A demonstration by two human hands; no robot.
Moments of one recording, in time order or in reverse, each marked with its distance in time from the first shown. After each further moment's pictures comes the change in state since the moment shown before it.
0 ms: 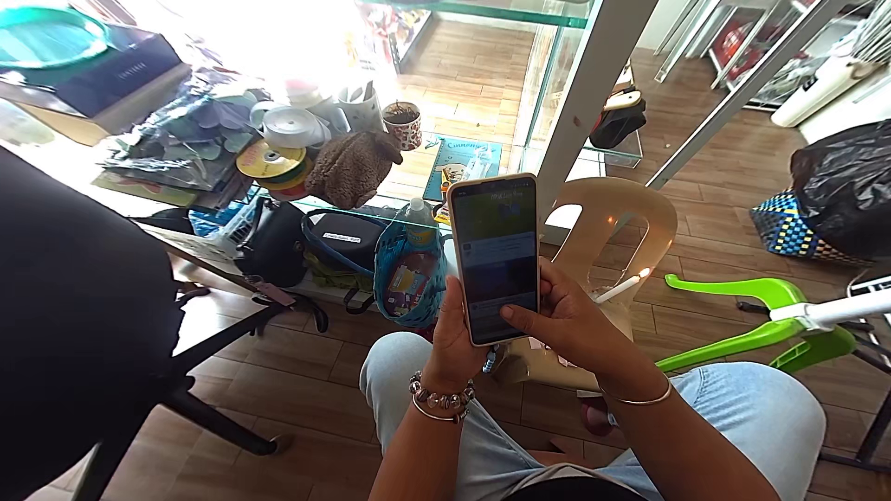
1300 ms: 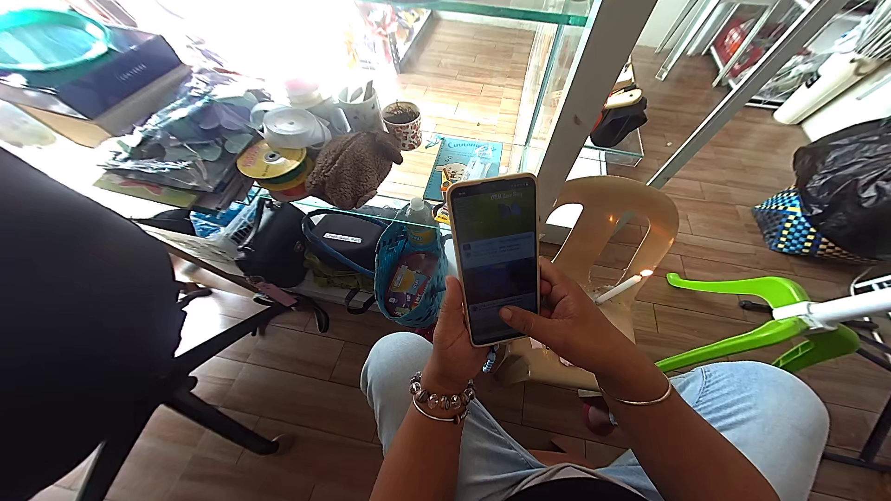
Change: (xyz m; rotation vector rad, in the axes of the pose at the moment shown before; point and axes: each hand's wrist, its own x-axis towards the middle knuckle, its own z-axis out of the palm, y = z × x) left_hand -0.001 0.001 -0.001 -0.012 -0.007 -0.017; right_hand 0.000 0.001 0.001 0.006 0.004 -0.009
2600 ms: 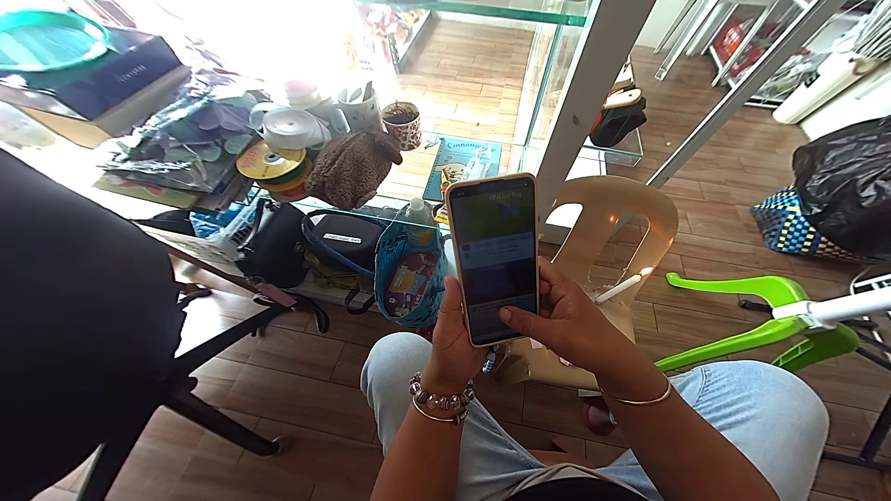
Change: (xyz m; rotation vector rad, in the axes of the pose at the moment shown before) left_hand -0.001 0.000 0.001 0.016 0.021 0.007; right_hand 0.000 -0.001 0.000 -0.003 0.000 0.013
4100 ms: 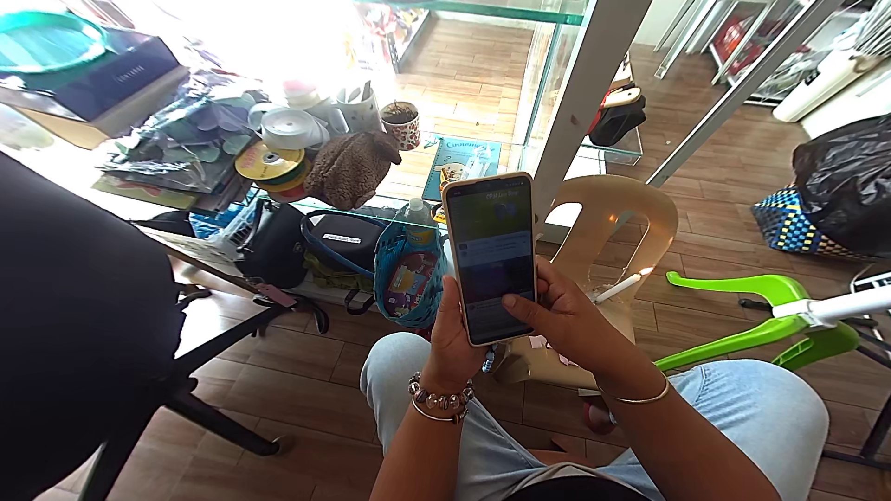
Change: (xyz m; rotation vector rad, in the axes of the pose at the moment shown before) left_hand 0.001 0.000 0.000 -0.011 -0.011 -0.004; right_hand 0.002 0.000 -0.001 -0.049 0.003 -0.005
